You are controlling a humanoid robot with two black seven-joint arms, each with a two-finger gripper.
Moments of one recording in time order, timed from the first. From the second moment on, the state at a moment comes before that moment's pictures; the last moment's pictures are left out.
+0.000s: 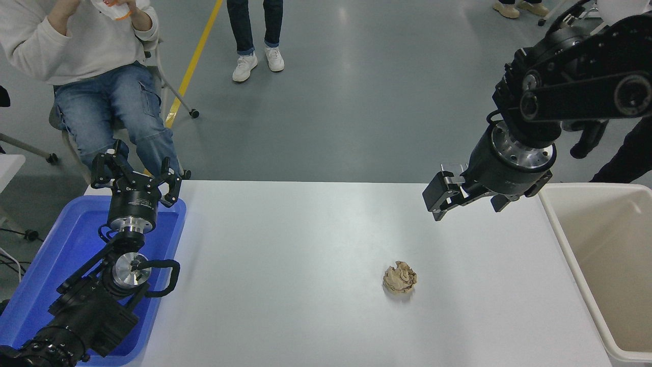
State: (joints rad) left arm -0.55 0.19 -1.04 -0.55 0.03 -0.40 -0.57; right arm 2.35 -0.17 -1.30 1.55 -0.09 0.64 -0.01
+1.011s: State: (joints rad) left arm -0.55 0.19 -1.04 -0.55 0.03 -0.40 -0.57; right arm 1.81 -0.14 -1.13 1.25 -0.17 0.38 -0.01
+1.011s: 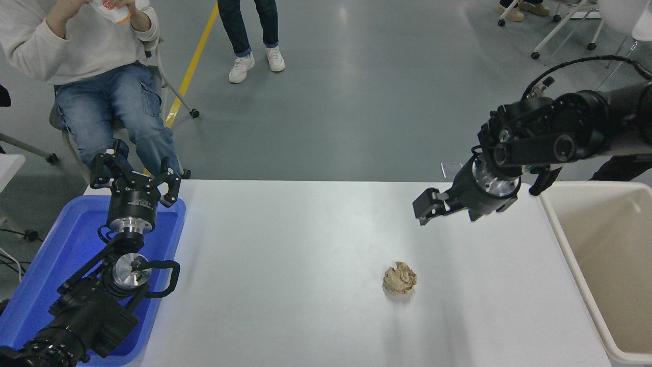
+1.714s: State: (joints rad) left arm -0.55 0.19 -1.04 -0.55 0.03 -0.40 -0.57; right arm 1.42 -0.01 -1.01 0.98 -0.30 0.23 -0.01
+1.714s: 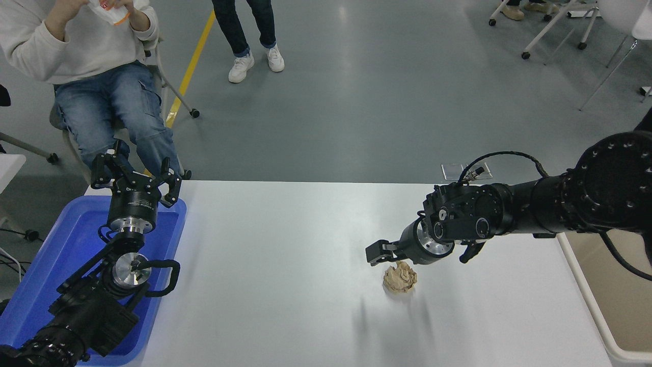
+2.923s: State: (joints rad) left arm -0.55 0.19 -1.04 -0.55 0.03 -0.40 -0.57; right arm 1.25 0.00 -1.00 0.83 -0.29 0.20 0.00
